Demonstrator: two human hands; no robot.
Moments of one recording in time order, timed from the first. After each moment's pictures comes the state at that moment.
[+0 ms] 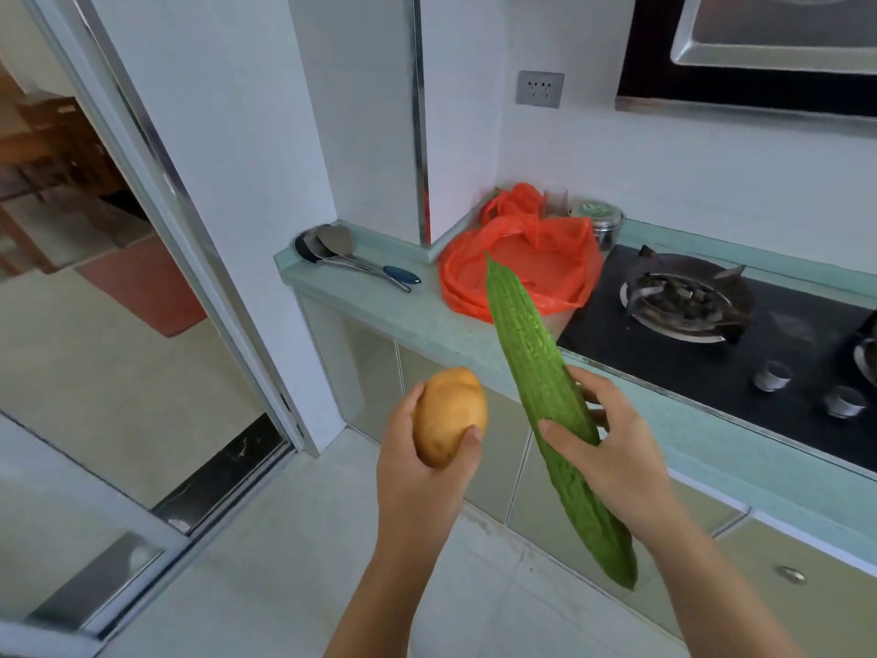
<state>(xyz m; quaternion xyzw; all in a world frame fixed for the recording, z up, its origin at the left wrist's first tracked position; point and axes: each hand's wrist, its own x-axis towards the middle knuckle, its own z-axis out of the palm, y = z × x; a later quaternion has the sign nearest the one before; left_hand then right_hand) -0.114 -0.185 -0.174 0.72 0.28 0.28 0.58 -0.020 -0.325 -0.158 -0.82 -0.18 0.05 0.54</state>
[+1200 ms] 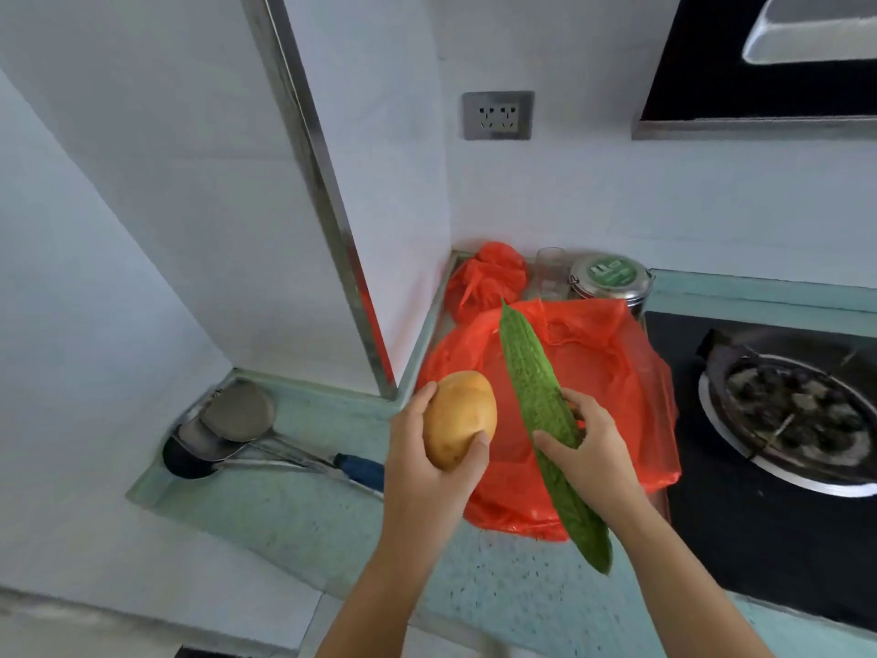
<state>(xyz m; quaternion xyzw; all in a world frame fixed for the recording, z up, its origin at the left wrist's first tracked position) 0.285 0.057 -0.190 0.79 0.13 0.17 0.57 0.357 -0.104 -0.226 -0.86 -0.02 0.01 0.52</state>
